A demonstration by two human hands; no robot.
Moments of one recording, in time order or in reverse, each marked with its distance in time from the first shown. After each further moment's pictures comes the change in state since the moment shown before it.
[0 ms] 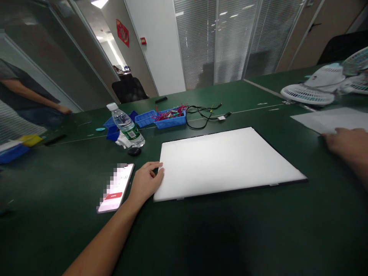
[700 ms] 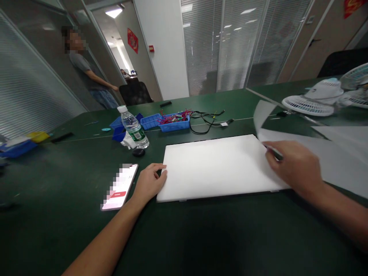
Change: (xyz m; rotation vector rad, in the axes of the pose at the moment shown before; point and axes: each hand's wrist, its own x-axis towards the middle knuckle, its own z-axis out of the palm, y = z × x) left_hand -0.002 -0.002 -0.001 -0.050 0.009 0.036; right_hand -0.170 -0.168 -0.103 0.336 0.426 -0.751
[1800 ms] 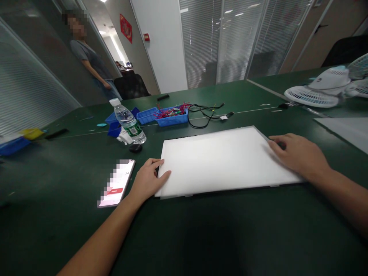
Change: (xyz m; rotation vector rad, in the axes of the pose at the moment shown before) left_hand -0.001 -0.003 0.003 0.171 -0.111 0.045; right_hand 0.004 0.045 0.022 -0.037 -0.595 0.373
